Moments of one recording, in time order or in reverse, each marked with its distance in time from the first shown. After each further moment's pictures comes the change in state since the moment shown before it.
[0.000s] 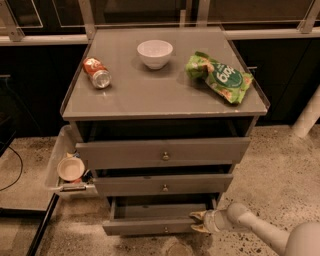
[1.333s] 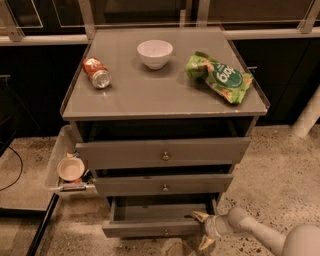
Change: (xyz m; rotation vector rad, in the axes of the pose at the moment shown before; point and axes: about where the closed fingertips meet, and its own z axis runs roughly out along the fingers) arm 0.008 0.024 0.011 -0.035 -0.016 0.036
